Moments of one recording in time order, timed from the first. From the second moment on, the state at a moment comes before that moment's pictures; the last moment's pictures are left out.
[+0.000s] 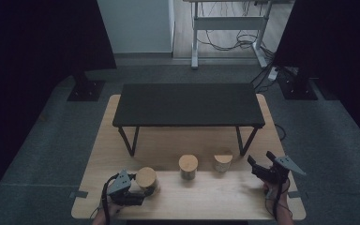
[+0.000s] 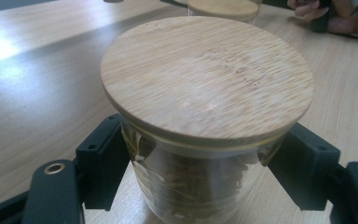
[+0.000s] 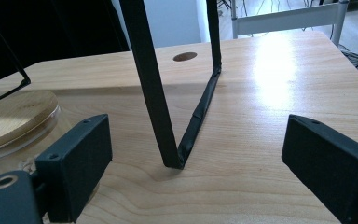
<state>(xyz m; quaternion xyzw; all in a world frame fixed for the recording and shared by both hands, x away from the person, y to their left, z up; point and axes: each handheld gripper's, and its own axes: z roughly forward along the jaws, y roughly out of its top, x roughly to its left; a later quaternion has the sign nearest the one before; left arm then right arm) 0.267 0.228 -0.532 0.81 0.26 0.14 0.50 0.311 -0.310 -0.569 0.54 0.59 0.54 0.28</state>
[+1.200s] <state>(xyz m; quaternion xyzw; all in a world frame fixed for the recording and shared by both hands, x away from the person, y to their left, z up) 0.265 0.242 -0.513 0.78 0.27 0.15 0.54 0.311 -0.310 -0.570 0.54 0.59 0.54 0.28</state>
